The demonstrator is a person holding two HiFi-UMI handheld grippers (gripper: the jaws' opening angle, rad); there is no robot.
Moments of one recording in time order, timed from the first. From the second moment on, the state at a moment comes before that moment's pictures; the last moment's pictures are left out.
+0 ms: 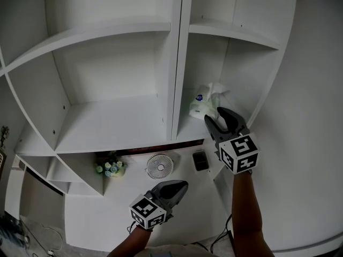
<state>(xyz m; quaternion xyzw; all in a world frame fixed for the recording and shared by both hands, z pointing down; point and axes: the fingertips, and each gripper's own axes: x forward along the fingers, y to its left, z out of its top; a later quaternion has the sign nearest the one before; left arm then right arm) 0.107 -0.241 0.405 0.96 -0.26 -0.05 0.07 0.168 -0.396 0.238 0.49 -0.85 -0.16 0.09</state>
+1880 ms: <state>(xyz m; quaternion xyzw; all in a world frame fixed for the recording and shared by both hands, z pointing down) 0.082 -0.234 0.408 0.95 -0.29 -0.05 0.07 0.175 -0.409 0.243 0.54 -0.80 -0.20 0.16</state>
